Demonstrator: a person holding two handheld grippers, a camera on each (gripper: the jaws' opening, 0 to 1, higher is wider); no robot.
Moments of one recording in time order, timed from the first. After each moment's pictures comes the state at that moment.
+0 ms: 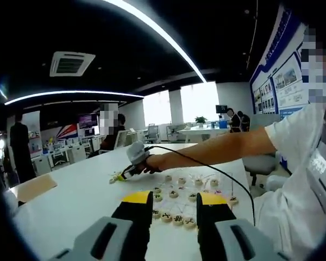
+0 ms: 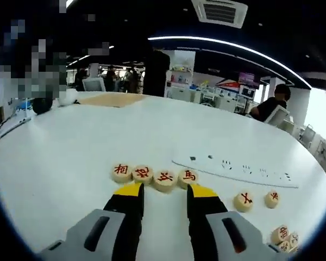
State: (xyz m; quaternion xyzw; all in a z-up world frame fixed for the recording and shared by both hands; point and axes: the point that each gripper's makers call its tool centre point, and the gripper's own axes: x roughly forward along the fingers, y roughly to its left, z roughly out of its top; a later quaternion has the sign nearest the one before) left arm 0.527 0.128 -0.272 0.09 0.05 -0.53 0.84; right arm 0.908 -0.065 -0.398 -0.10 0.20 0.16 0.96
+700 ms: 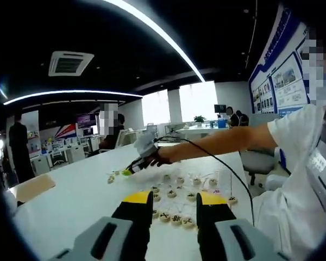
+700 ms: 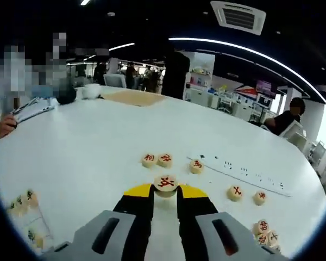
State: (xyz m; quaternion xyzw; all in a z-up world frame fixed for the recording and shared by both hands) left arm 0.524 0.123 -0.273 0.09 0.06 -0.54 0.84; right arm 0.831 -0.064 -0.368 -0.14 0.20 0.26 0.94
